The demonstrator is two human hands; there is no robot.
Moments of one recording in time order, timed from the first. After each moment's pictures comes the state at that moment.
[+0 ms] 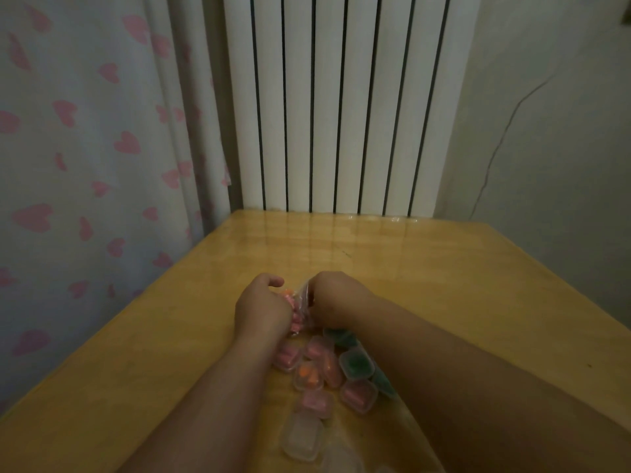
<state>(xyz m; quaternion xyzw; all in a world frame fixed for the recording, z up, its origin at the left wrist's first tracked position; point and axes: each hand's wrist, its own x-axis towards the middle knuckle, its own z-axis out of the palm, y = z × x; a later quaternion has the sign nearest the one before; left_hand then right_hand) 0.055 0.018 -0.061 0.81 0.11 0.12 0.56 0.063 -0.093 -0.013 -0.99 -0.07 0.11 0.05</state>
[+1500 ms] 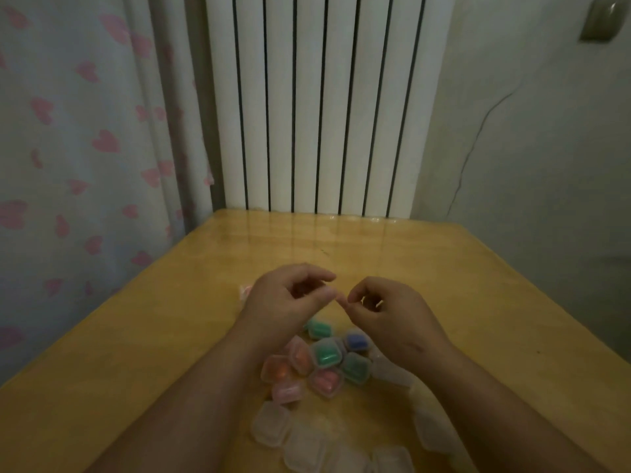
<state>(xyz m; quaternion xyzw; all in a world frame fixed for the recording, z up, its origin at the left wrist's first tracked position) 0.005 -0.006 -0.029 0.78 -0.25 0.11 0.56 -0.038 -0.179 -0.019 -0.92 0.00 -0.16 0.36</state>
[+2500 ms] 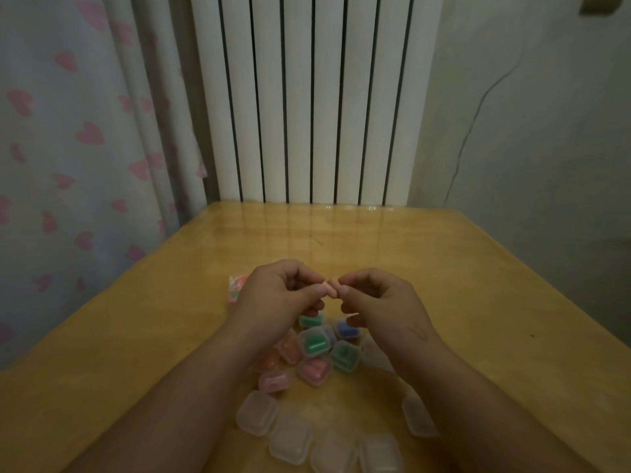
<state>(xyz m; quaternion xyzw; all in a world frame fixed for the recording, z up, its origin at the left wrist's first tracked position) -0.007 -0.020 -0.029 0.77 -0.16 0.03 0.62 -0.048 -0.176 -0.028 -0.77 0.02 -0.13 0.63</state>
